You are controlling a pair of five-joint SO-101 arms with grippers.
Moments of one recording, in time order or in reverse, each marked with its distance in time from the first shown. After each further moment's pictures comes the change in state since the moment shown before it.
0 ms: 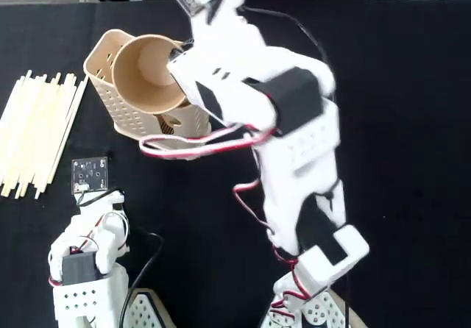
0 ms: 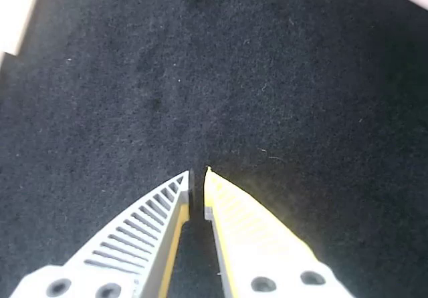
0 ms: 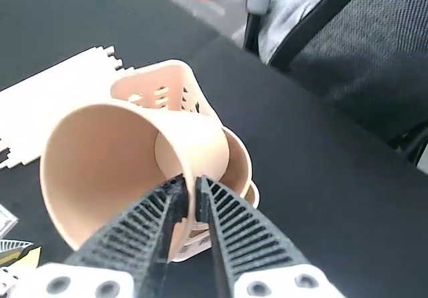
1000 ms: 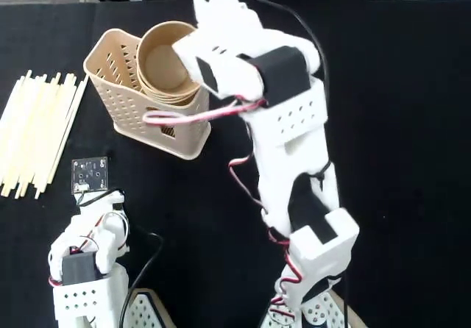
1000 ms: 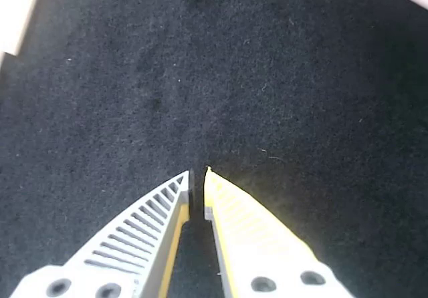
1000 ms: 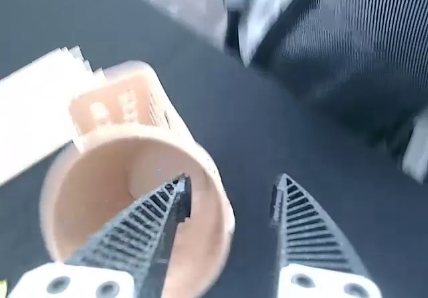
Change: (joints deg) left arm 0.0 0.0 0.0 0.0 0.0; right arm 2.5 6.5 -4.9 -5.5 0.3
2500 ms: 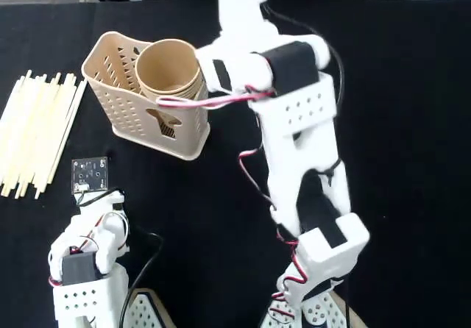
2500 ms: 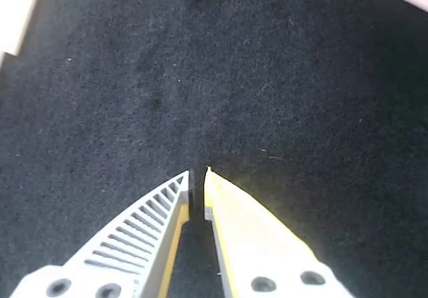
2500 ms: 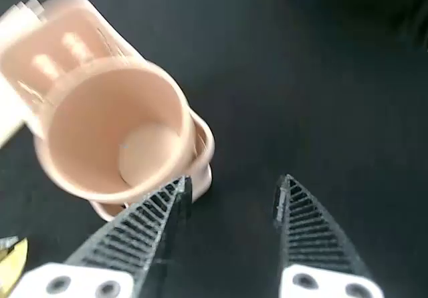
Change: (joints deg) left arm 0.0 0.0 0.0 0.0 0.0; right arm 6.2 -2.9 15.1 8.4 -10.0
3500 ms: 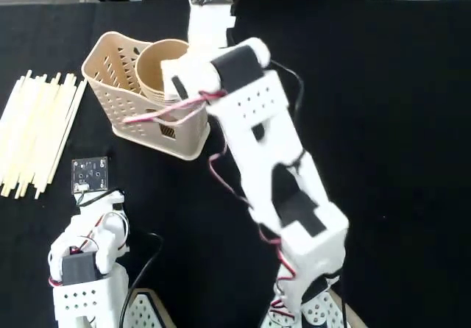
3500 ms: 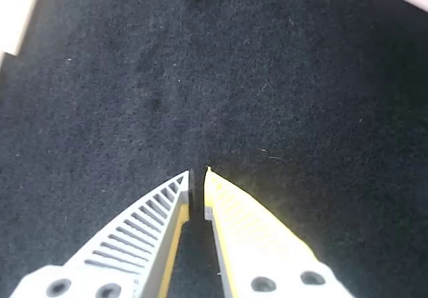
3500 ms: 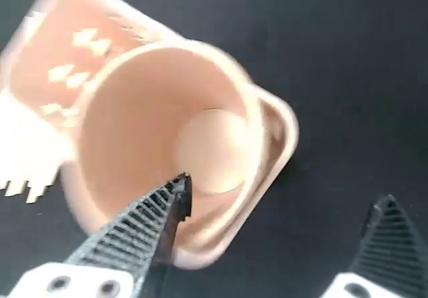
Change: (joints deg) left arm 0.0 0.0 0.0 0.0 0.0; right arm -7.5 9.2 1.3 -3.2 -23.2
